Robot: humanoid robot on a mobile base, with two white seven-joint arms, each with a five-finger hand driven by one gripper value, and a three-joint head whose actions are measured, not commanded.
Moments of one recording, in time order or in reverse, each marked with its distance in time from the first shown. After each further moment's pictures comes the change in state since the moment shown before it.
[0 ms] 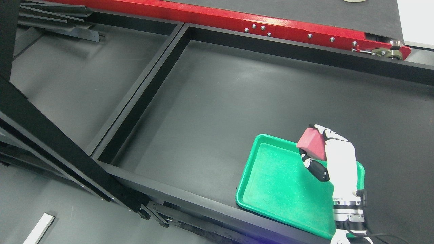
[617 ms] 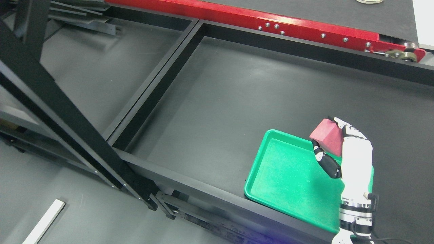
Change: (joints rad) left arm 0.000 0.000 0.000 0.000 0.000 0.000 0.000; right arm 0.001 0.012 -0.017 -0.004 -0.021 -0.014 -0.120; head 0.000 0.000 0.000
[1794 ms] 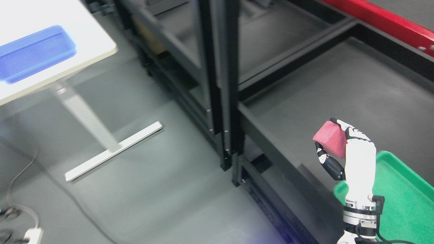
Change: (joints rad) left arm 0.000 0.000 0.000 0.000 0.000 0.000 0.000; right arm 0.010 -0.028 -0.008 -0.002 -0.003 -0.013 -0.005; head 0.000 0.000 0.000
